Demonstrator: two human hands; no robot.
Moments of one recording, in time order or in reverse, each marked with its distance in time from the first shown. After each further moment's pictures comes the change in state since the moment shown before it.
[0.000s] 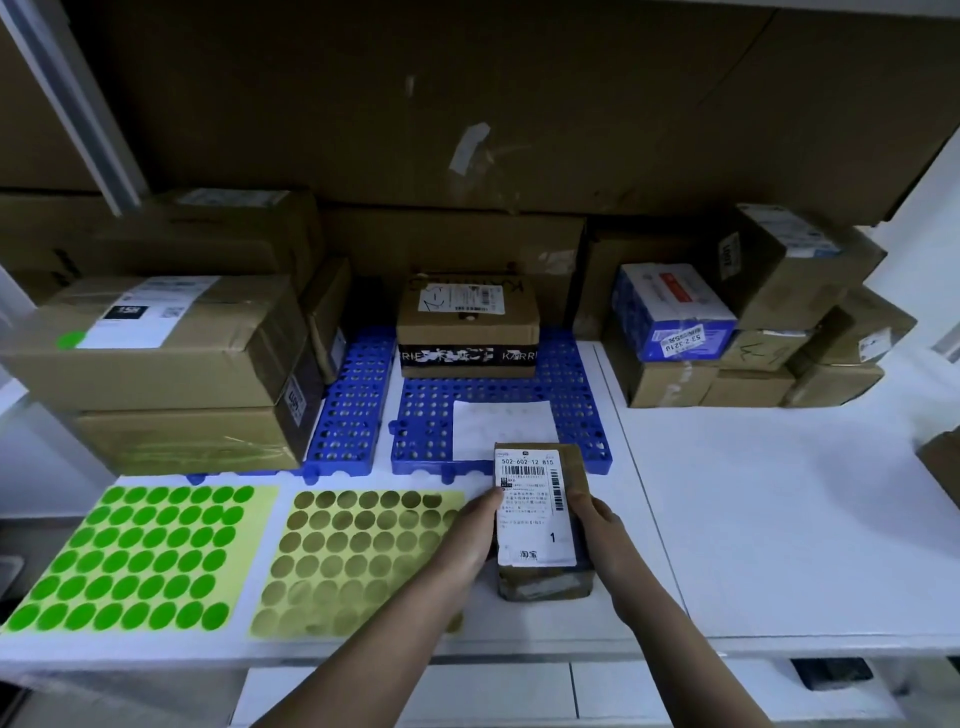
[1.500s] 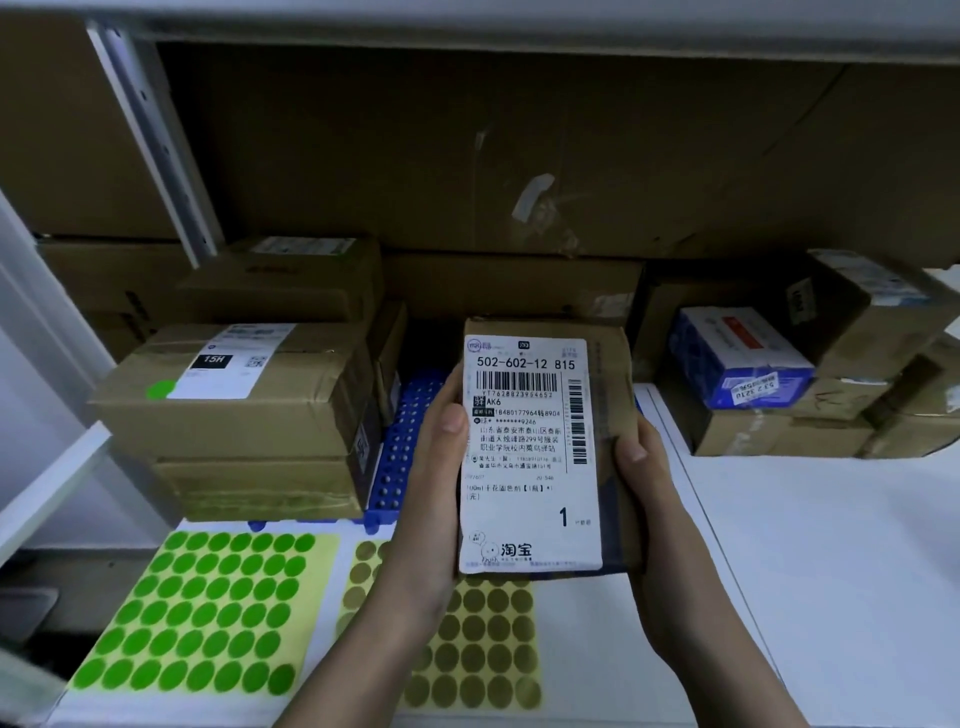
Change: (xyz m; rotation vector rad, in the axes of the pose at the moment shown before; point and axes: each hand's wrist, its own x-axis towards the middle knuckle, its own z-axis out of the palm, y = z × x) left_hand -0.083 0.105 -0.084 -0.251 -0.061 0.641; right_hand -0.077 -0.161 0.059 0.260 0.033 -0.412
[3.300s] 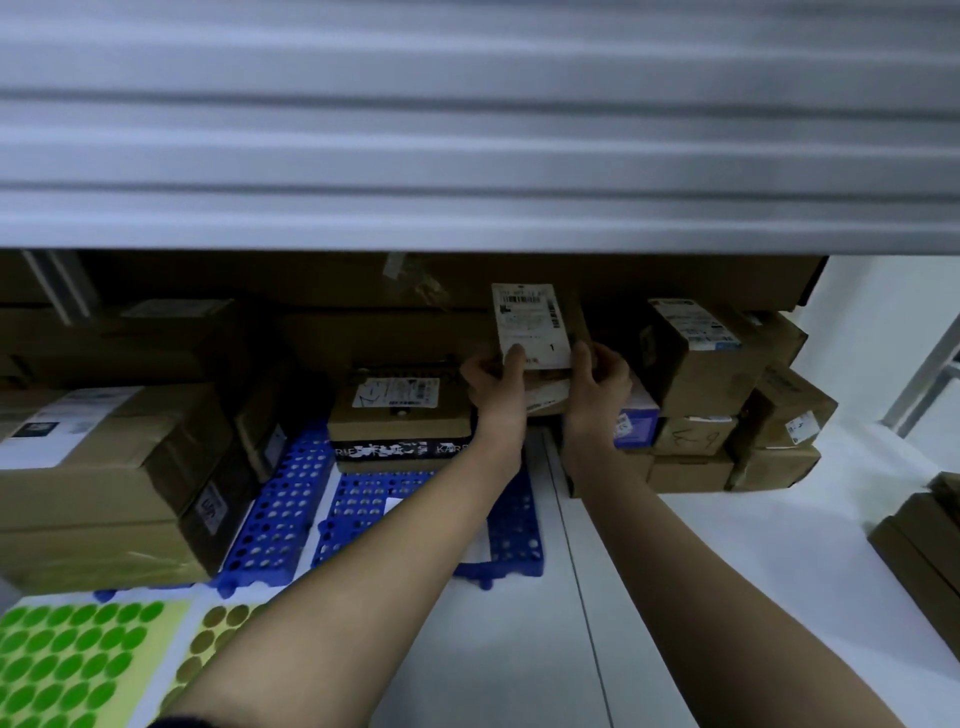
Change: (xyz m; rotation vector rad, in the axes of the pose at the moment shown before) left_hand 0.167 -0.071 0.216 0.032 0.320 -0.138; right_hand 0.164 -0.008 -0.138 0.211 0.408 -0.258
